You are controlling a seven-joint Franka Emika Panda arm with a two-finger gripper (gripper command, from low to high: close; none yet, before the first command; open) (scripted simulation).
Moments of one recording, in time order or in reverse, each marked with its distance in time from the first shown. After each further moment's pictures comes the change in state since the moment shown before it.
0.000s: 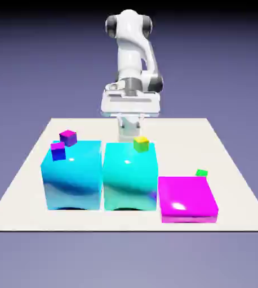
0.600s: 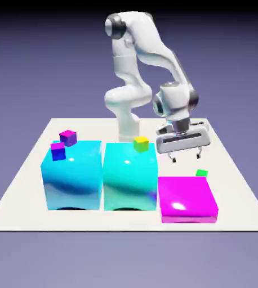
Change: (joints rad) arm 0.652 0.414 -0.113 0.109 0.295 -0.221 0.524
